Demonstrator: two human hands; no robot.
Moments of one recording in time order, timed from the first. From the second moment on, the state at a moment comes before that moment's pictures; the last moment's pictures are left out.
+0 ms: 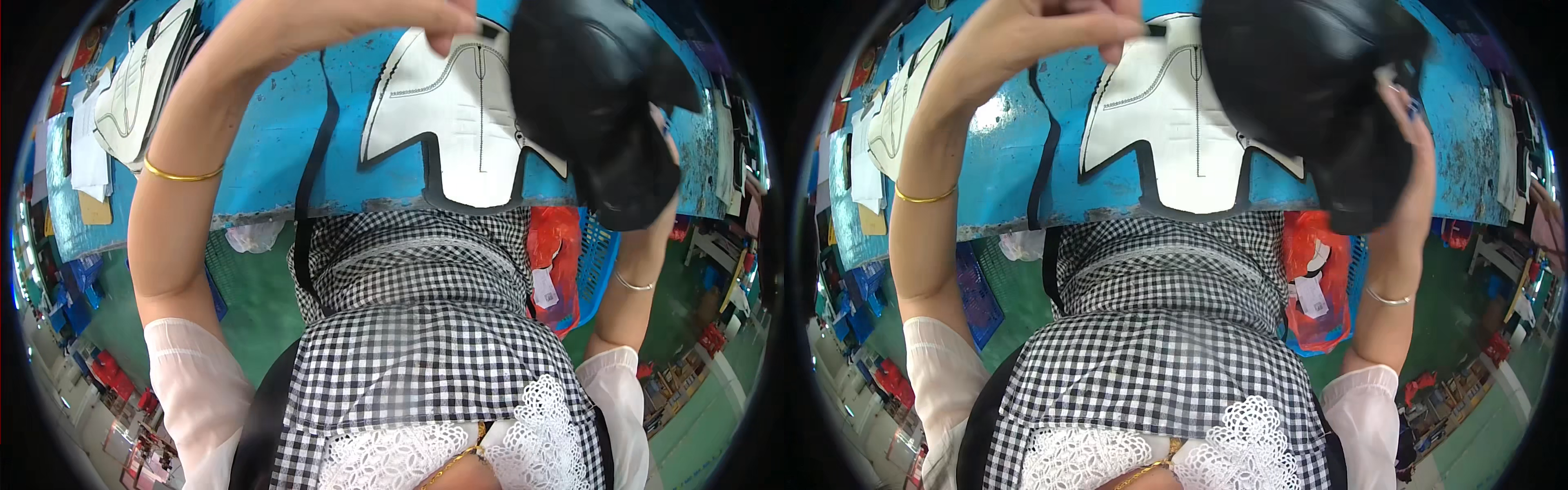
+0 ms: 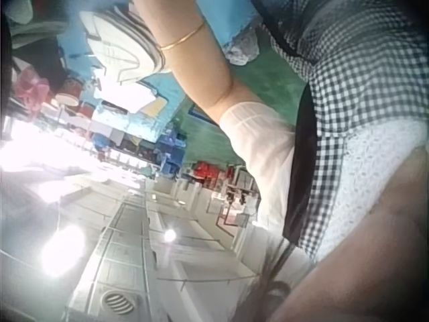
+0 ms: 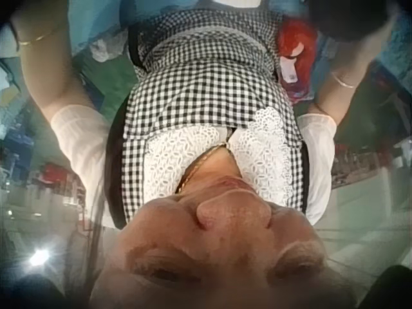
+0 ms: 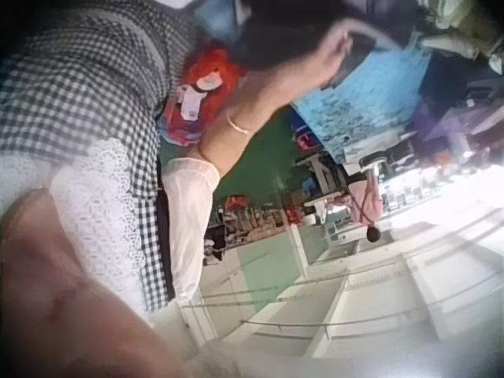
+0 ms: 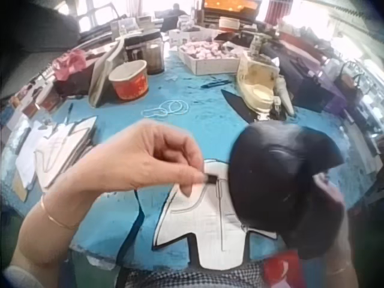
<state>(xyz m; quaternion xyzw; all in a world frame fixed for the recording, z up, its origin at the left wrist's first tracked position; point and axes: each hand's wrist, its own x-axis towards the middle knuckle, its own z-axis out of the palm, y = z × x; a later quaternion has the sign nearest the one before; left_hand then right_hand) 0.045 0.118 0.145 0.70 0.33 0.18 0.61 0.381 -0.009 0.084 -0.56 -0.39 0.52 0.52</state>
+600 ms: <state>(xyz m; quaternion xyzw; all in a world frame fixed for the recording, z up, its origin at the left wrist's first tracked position) 0.107 0.114 0.104 0.90 0.20 -0.03 0.38 0.337 -0.027 0.100 -0.54 -0.72 0.31 0.29</state>
